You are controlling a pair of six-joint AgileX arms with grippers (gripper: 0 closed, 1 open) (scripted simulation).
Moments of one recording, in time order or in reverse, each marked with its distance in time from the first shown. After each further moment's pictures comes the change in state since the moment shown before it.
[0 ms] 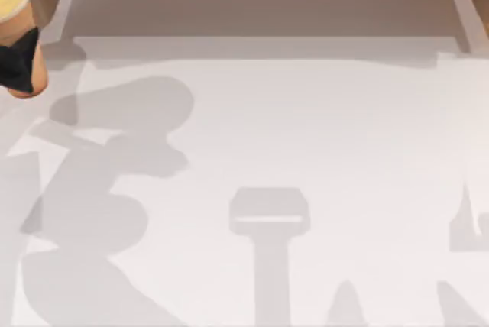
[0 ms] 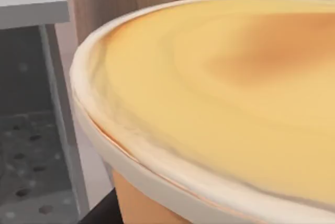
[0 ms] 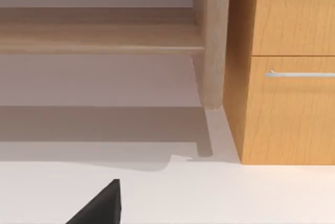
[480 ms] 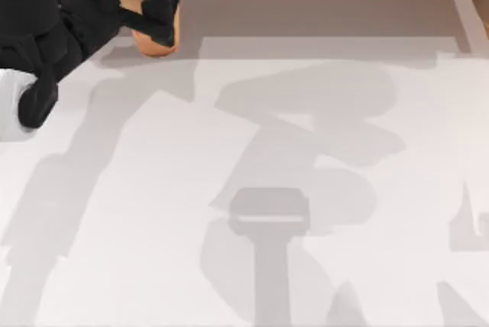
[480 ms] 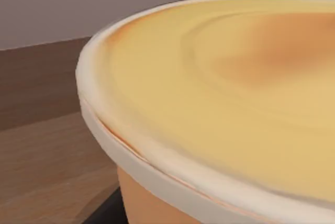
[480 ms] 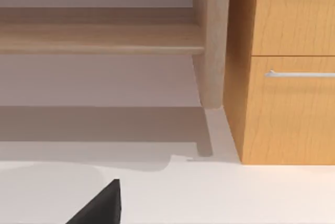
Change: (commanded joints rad) left arm -0.455 -0.095 0.185 -0.269 -0.299 -0.052; right arm 0.000 0.000 0.000 0.000 0.000 0.000
